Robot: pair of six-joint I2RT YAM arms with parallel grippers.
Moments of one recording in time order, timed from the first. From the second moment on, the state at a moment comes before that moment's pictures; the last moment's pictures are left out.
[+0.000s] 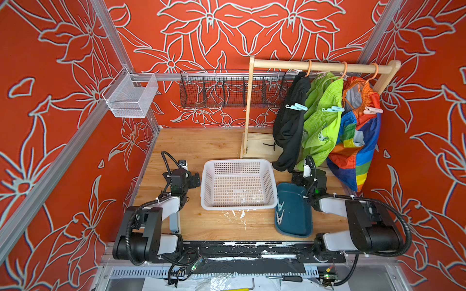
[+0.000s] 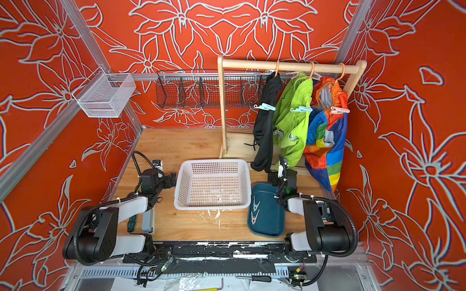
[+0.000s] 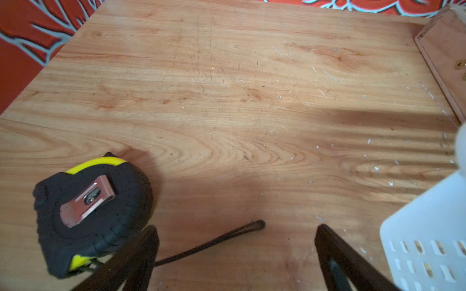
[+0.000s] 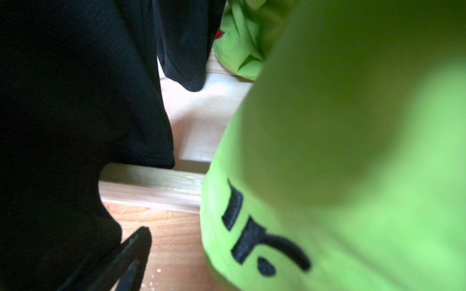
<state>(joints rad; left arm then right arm) 0.01 1.34 0.39 0.38 -0.08 -0.10 0.03 1.40 0.34 0.63 0.09 -0.02</state>
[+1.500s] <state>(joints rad) 0.03 1.32 0.45 0.27 -0.07 -0.11 0.03 1.34 0.36 0.53 0.09 -0.01</state>
